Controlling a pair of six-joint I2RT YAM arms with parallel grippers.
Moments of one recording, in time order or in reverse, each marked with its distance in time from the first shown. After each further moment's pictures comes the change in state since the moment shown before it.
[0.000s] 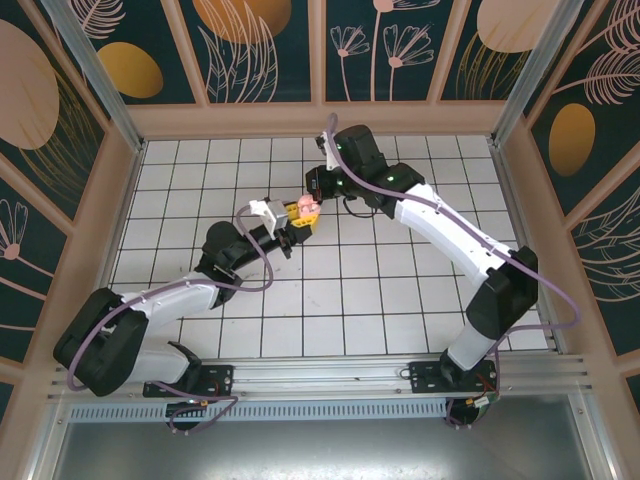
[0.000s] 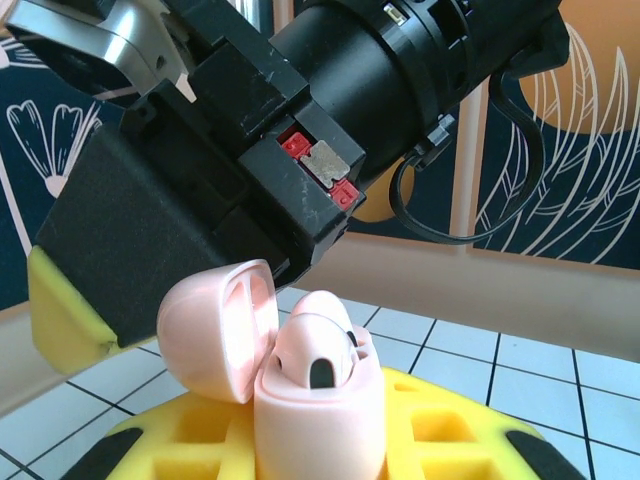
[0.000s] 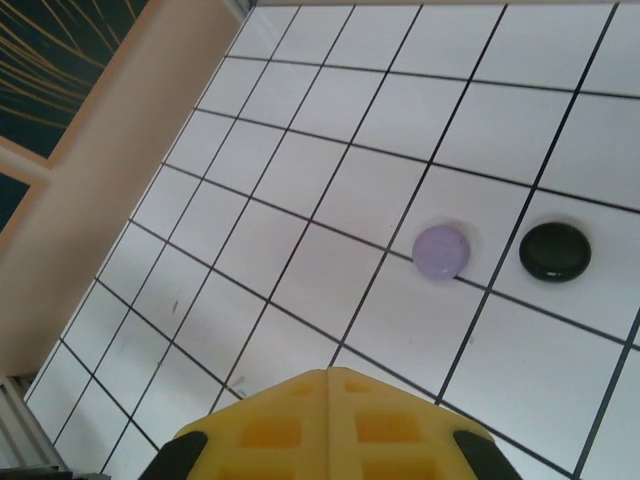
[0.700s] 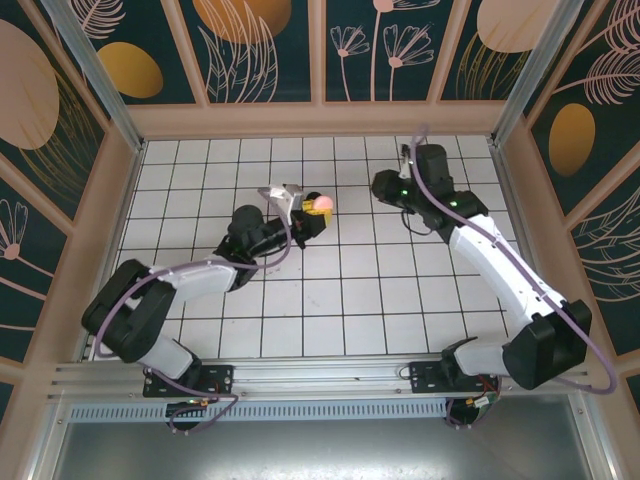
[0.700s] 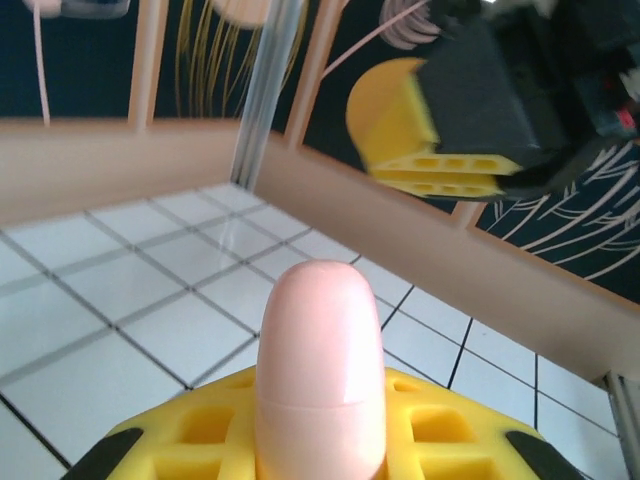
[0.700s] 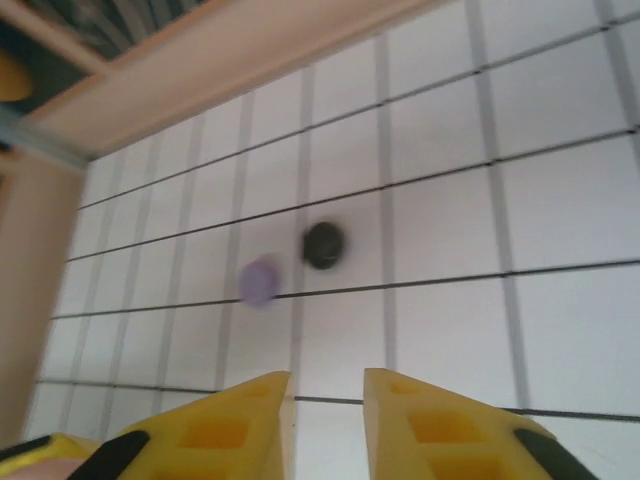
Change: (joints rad) left arm -0.009 0.239 0.165 -0.142 -0.045 -0.287; right arm -0.291 -0.351 -0.425 0.074 0.122 0.222
